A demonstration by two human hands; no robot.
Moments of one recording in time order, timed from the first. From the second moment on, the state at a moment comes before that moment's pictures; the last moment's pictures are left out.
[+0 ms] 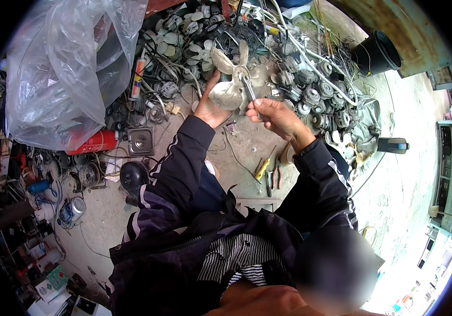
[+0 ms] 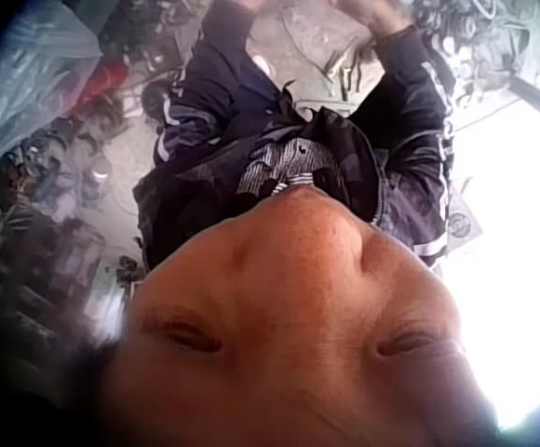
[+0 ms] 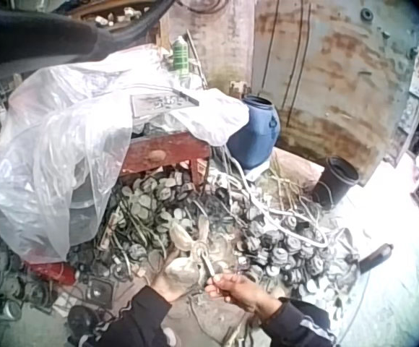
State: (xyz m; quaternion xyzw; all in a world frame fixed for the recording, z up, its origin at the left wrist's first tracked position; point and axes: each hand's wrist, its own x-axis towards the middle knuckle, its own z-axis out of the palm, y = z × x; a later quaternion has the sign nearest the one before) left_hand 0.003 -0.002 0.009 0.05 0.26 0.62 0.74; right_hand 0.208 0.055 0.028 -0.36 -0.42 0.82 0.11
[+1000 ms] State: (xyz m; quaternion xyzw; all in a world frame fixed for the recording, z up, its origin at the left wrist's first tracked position) left_hand -0.009 0.000 0.001 0.09 0.33 0.59 0.73; right_hand 0.235 0.090 0.027 -0.42 -0.72 0.53 0.19
